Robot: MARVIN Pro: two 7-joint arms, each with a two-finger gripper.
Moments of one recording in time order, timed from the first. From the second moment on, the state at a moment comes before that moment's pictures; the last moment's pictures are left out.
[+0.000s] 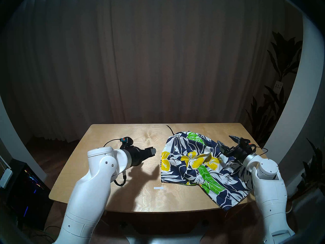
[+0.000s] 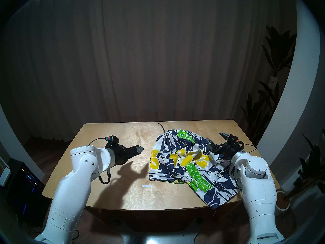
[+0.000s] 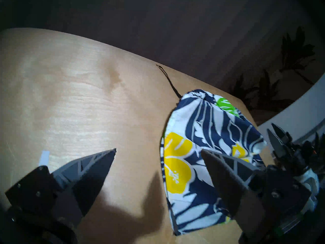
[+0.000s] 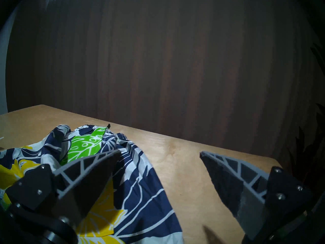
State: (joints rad) left arm 1.64 -1.28 -1.46 -1.97 -1.05 0.95 0.26; right arm -1.55 -1.27 1.90 -1.44 0.14 -0.01 0.65
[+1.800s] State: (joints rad) left arm 1.30 -1.31 -1.19 -1.44 -0.98 0.86 0.04; right arm -1.67 -1.35 1.98 -1.57 0.16 0.05 0.56
